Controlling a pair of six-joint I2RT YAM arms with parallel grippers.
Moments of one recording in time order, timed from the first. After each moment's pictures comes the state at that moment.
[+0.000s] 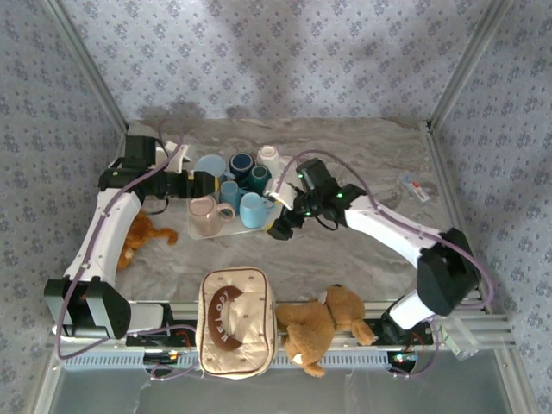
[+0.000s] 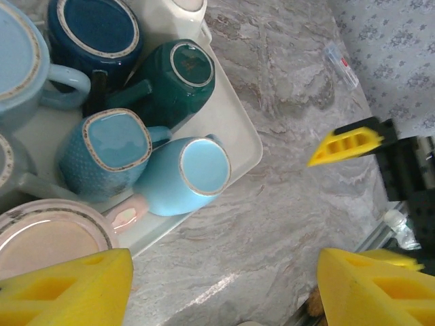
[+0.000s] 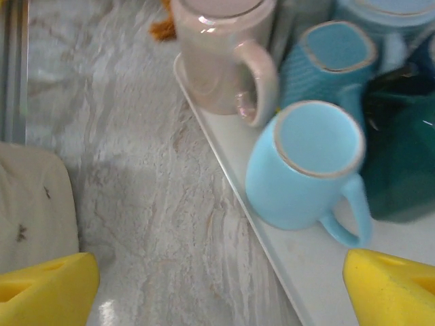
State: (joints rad) left arm -0.07 1.31 1.25 -0.88 0.71 -0.06; right arm 0.68 1.56 1.16 -0.42 -0.47 -0.47
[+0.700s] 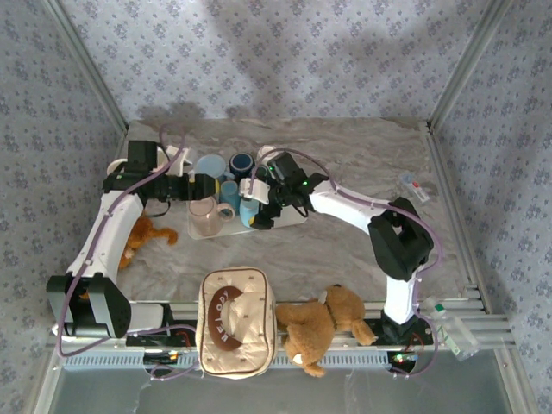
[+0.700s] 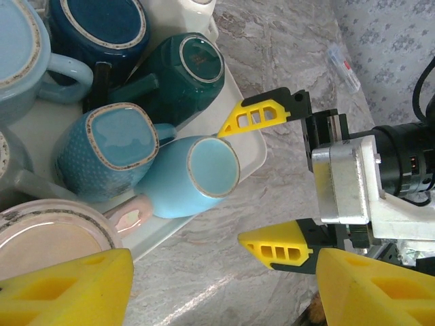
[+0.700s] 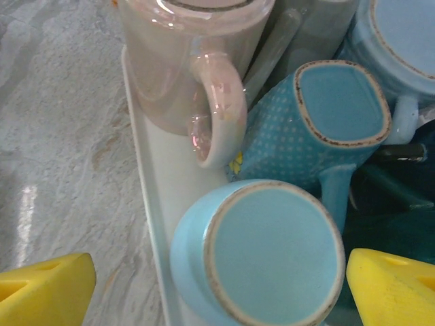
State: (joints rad) left arm -0.06 1.31 1.19 -0.81 0.73 -0.08; right arm 0.72 1.88 1.39 -0.34 -0.41 -0.71
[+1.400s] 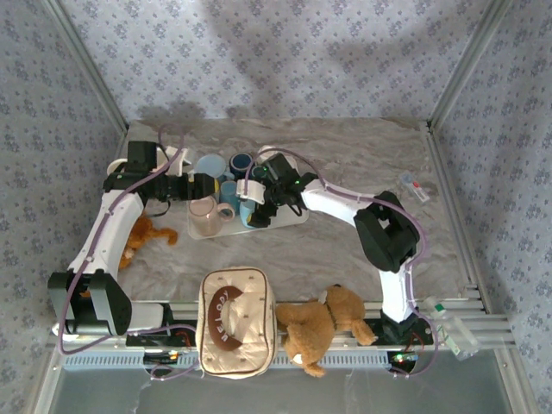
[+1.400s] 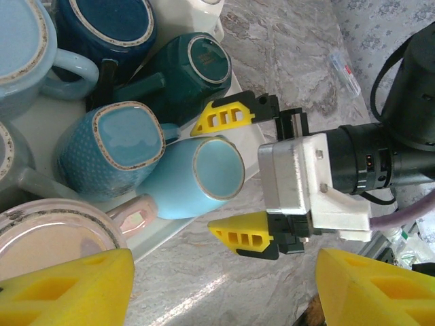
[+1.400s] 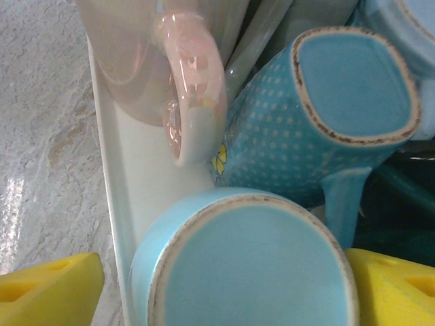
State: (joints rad) left arm -0.05 1.33 1.18 -0.79 0.74 -0.10; right arm 0.72 1.99 1.45 -0.32 -0.39 -0.73
